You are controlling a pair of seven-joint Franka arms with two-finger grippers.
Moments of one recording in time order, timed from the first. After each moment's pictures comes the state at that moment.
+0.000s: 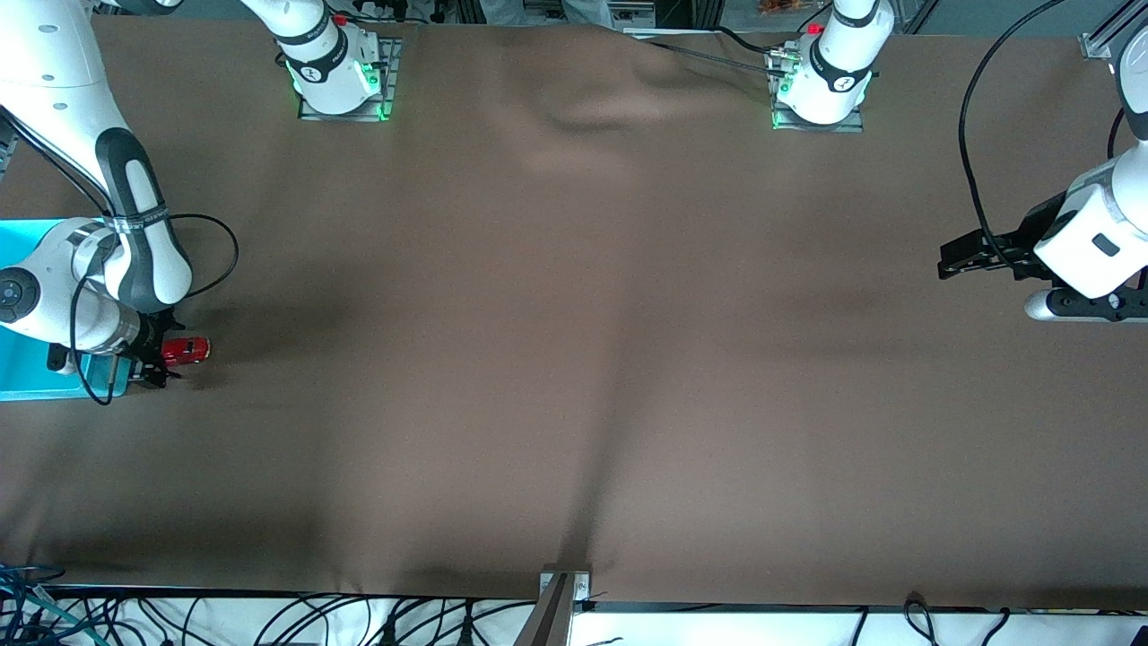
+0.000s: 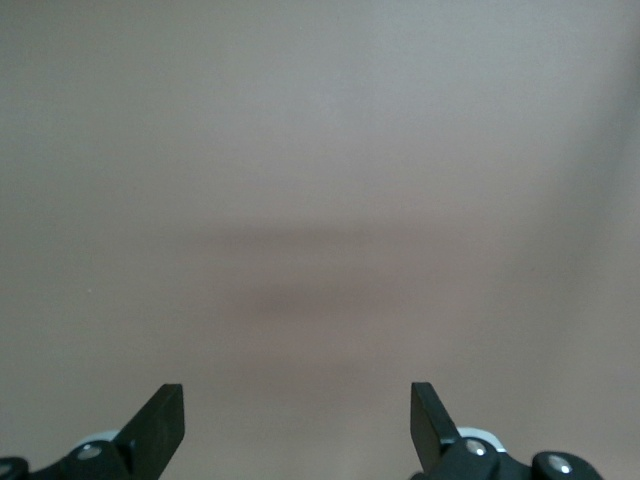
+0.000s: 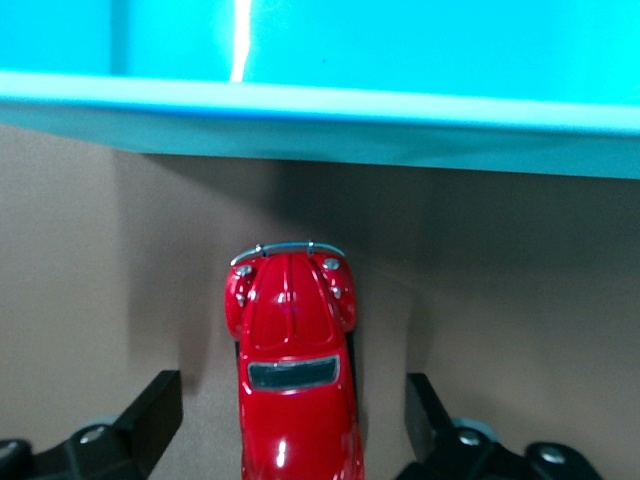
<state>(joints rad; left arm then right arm) -0.10 0.21 0.08 -1.43 -0.04 1.52 -0.03 -0.08 0.65 -0.24 -1.84 0.06 2.47 1.16</state>
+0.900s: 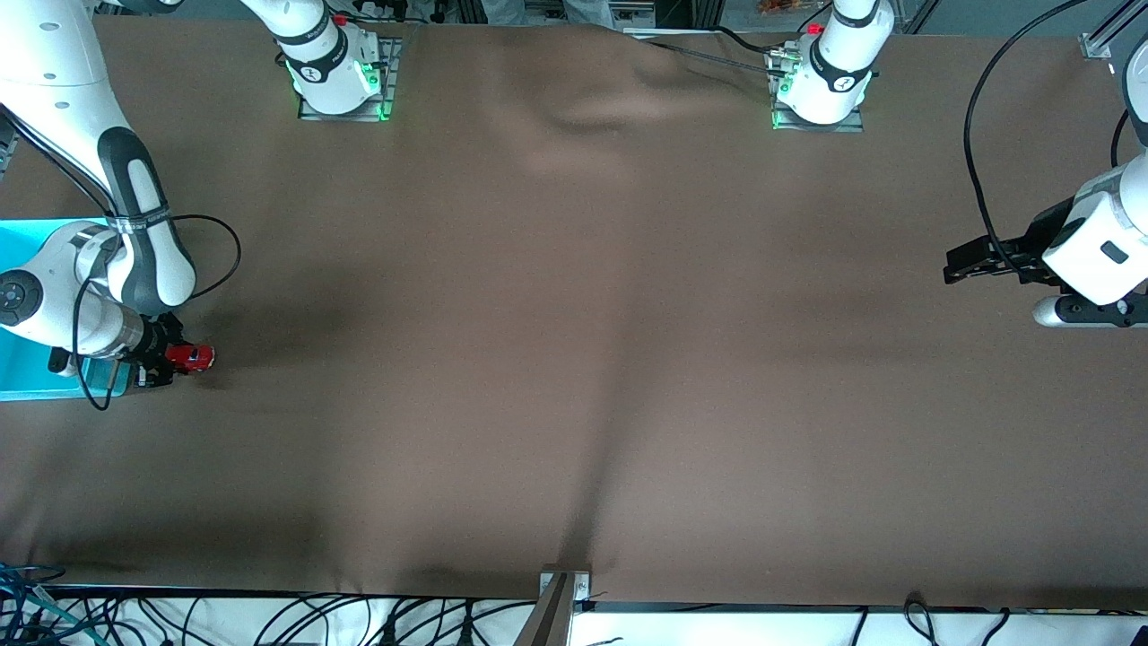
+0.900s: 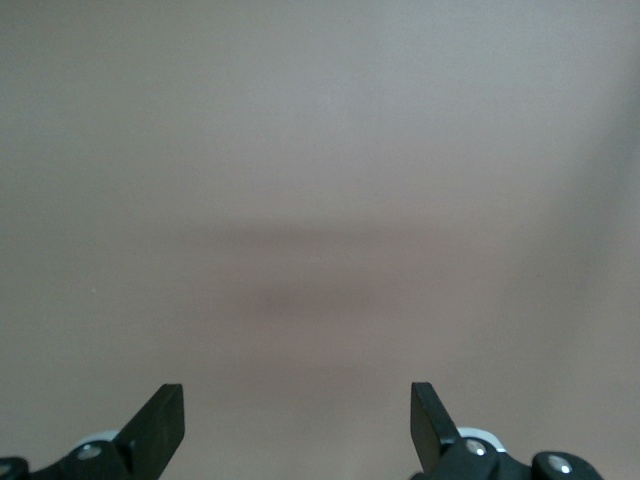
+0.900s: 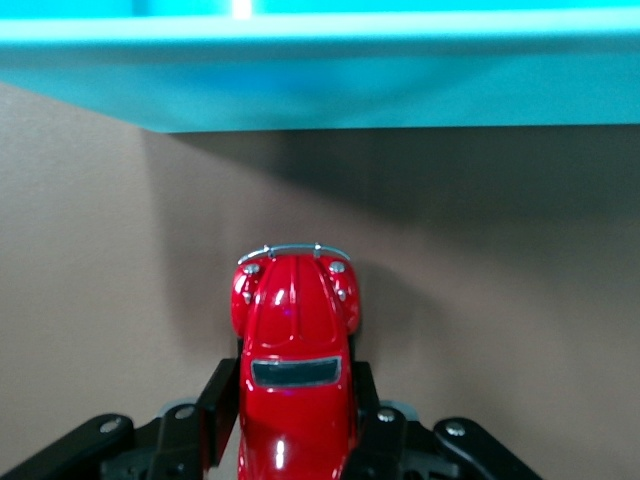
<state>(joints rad) -0.09 0.21 0.08 -1.43 -0.04 1.52 -0.03 -0.08 0.65 -0.21 -1.82 0.06 2.47 1.25</state>
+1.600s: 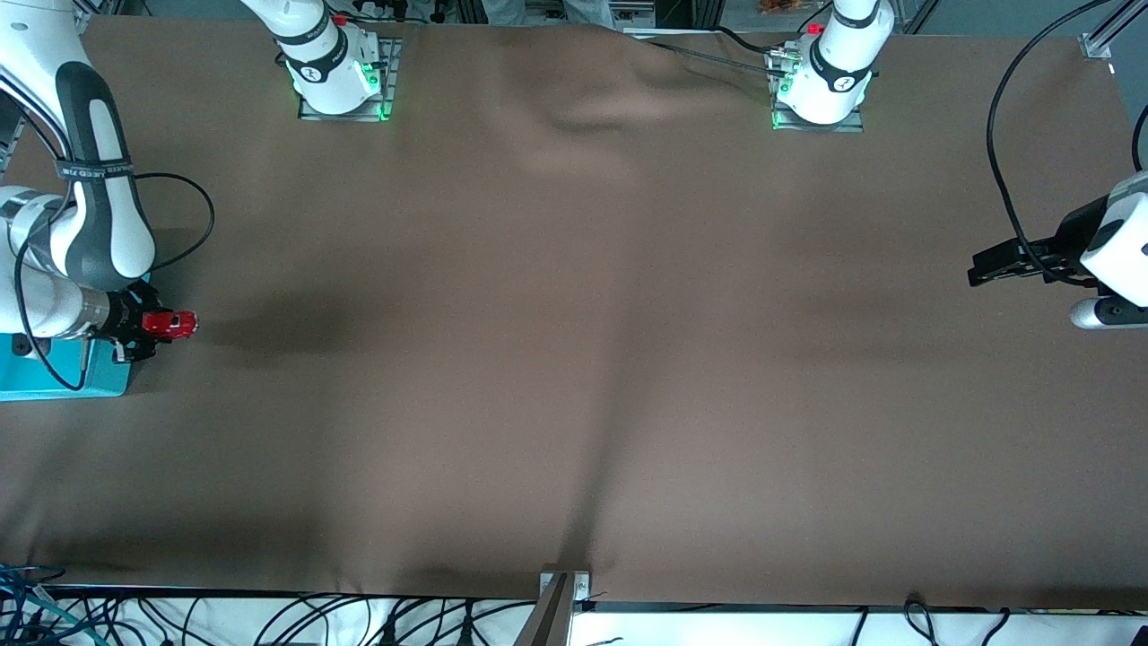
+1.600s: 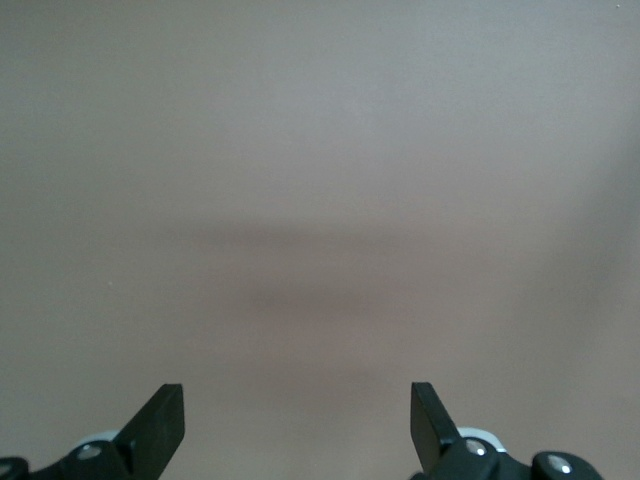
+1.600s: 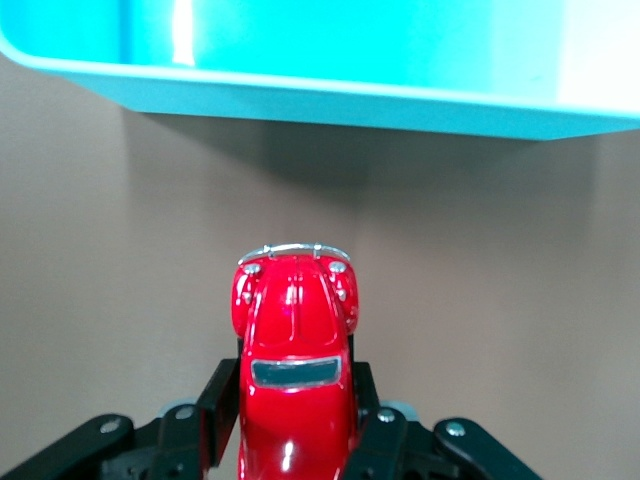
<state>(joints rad) -0.04 0.21 0.08 -1.42 -0.04 1.52 -0.03 -0.08 0.46 -0.18 -1.80 -0.04 2.10 1.26</state>
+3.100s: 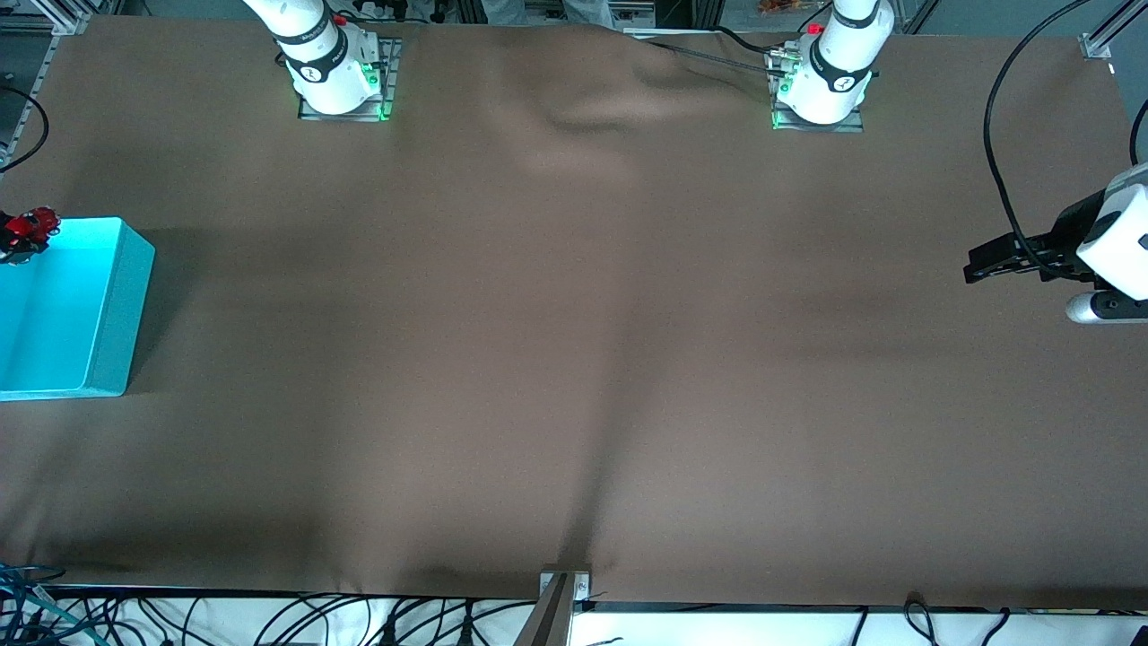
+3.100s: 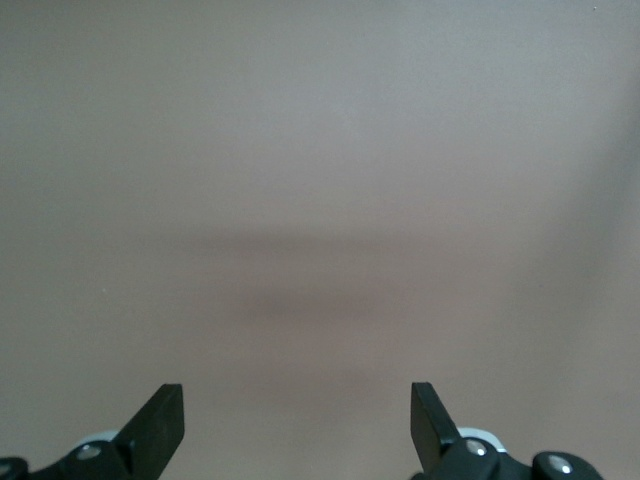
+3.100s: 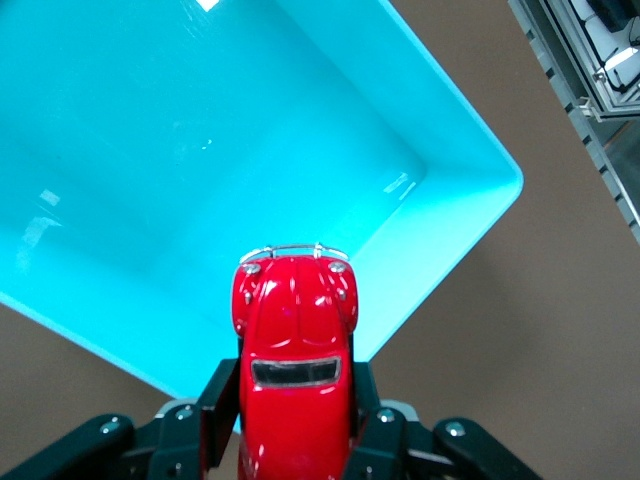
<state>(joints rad) -0.04 0.20 0.06 -1.42 -0.04 1.52 -0.03 -0.28 0.34 -0.37 -1.83 -0.12 2.00 0.21</state>
